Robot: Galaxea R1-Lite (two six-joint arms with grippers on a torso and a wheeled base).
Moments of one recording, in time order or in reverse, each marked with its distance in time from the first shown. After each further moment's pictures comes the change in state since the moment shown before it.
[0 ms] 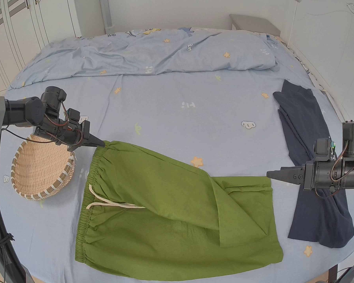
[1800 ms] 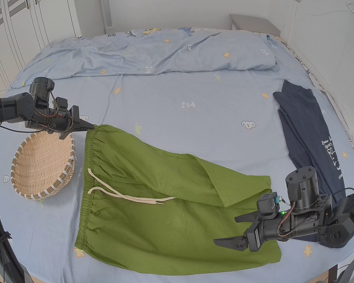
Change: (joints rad) left arm 0.065 -0.015 -0.049 -0.107 0.008 -0.134; right arm 0.418 0.259 0.171 -0.253 -0.236 -0.113
